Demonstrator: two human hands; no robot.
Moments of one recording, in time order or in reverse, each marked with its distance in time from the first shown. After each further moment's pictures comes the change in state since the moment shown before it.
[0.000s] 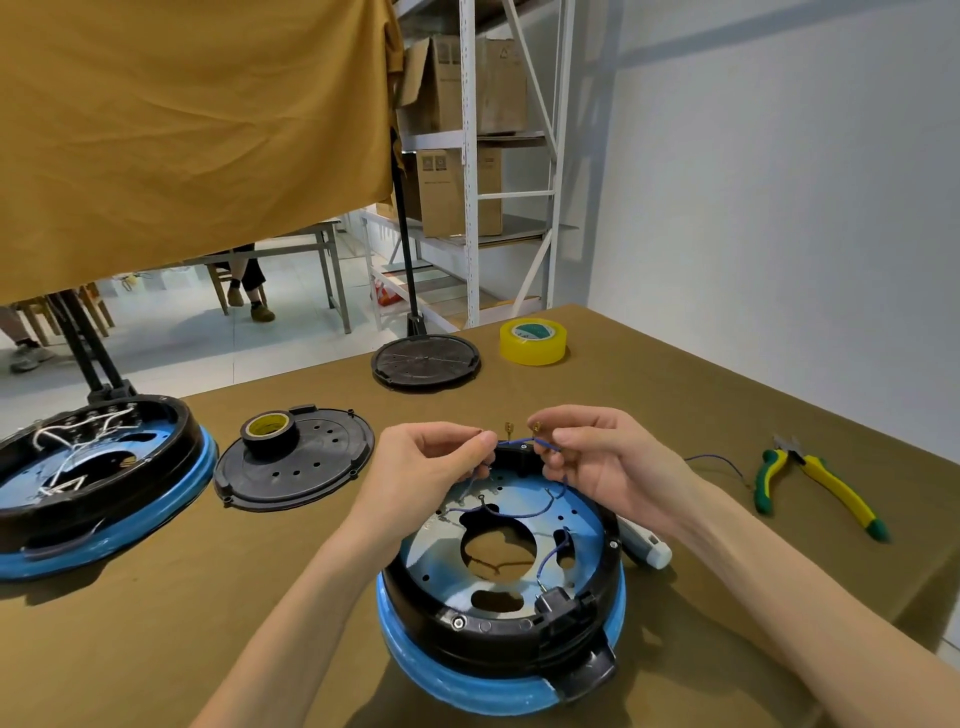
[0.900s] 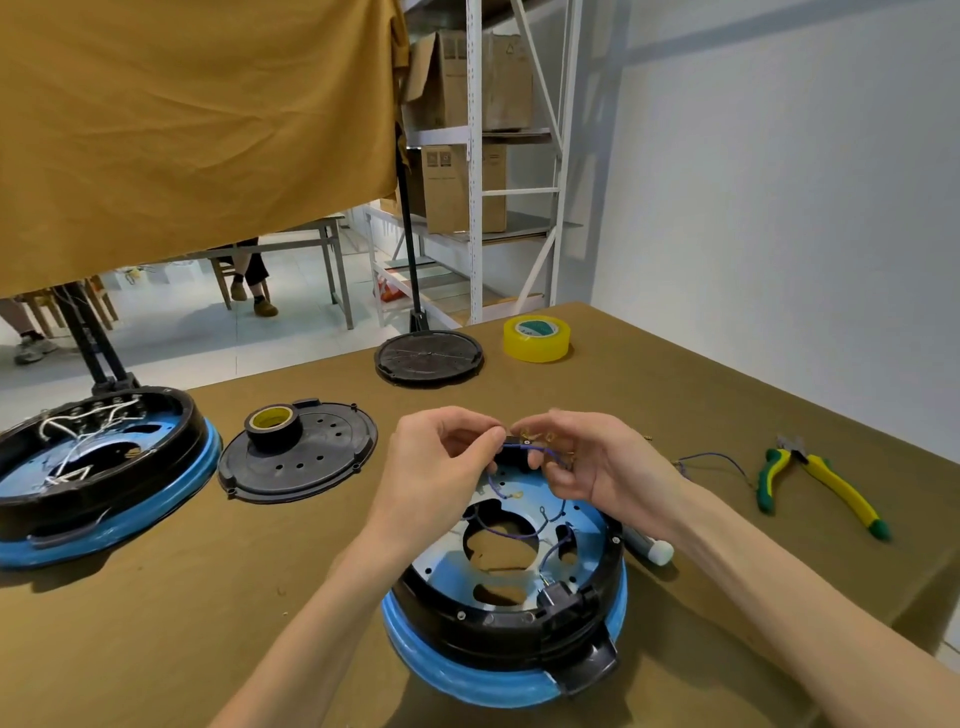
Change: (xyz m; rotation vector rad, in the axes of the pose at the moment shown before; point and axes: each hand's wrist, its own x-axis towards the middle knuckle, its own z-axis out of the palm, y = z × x) left_hand -0.005 0.002 0.011 0.241 0.103 0.210; right_hand 0.004 0.008 0.003 -0.170 -0.040 0.055
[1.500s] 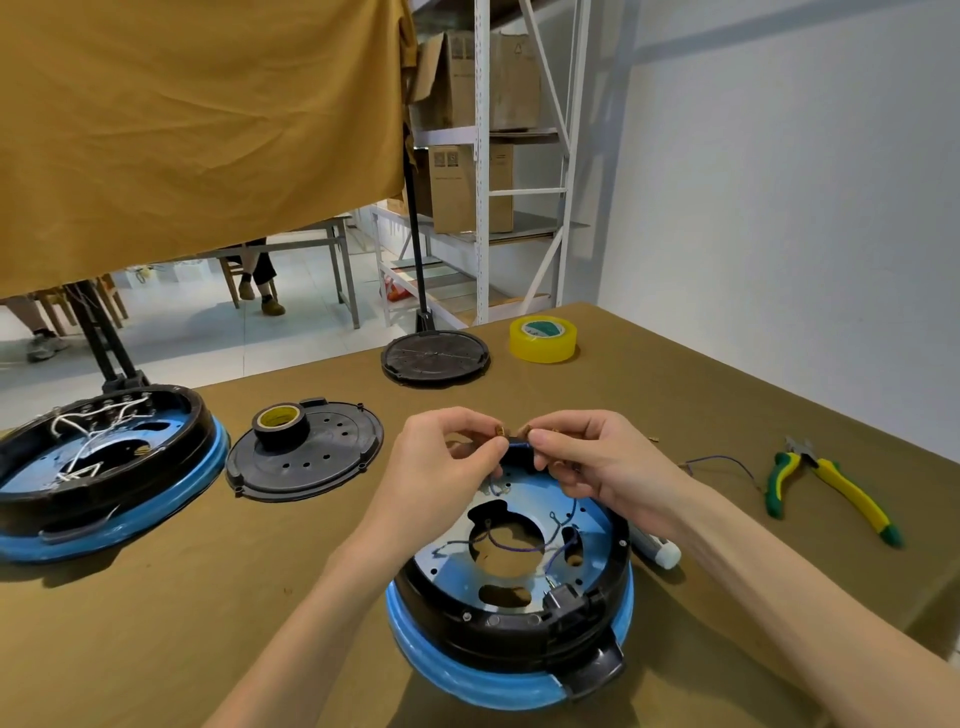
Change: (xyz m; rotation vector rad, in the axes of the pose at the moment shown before) left_hand 0.001 0.001 -0.005 0.038 -0.063 -0.046; right_hand 0.005 -0.001 0.002 -0.154 0.091 -0.015
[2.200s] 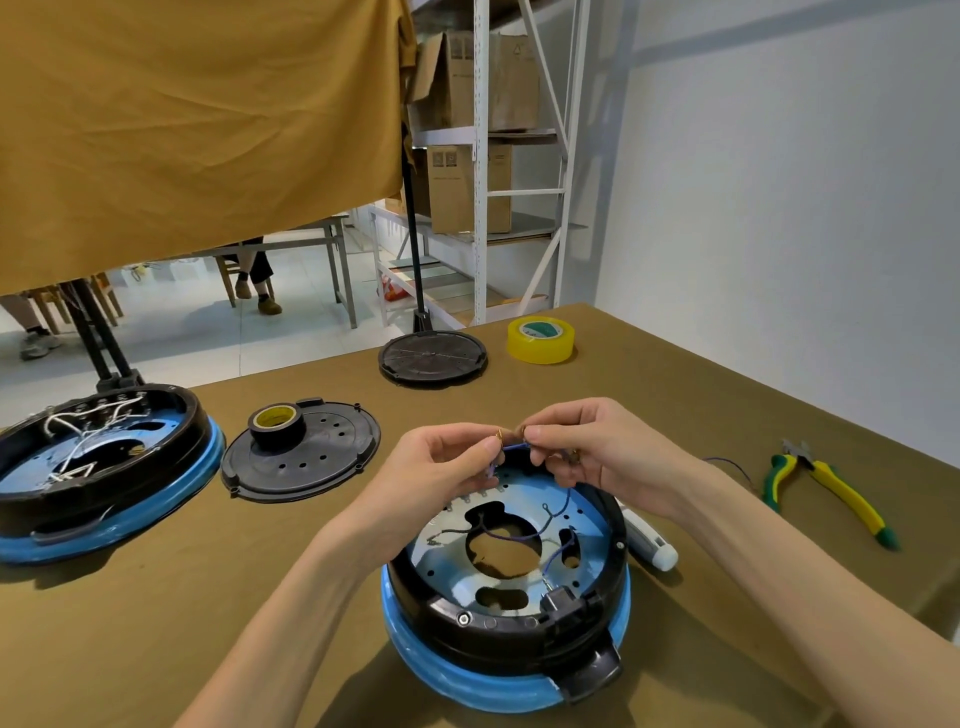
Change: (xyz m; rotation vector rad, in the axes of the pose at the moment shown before) left_hand 0.010 -0.024 -0.004 -0.451 -0.275 -0.219; right_hand 0.005 -0.020 -0.001 -0.087 -0.034 0.086
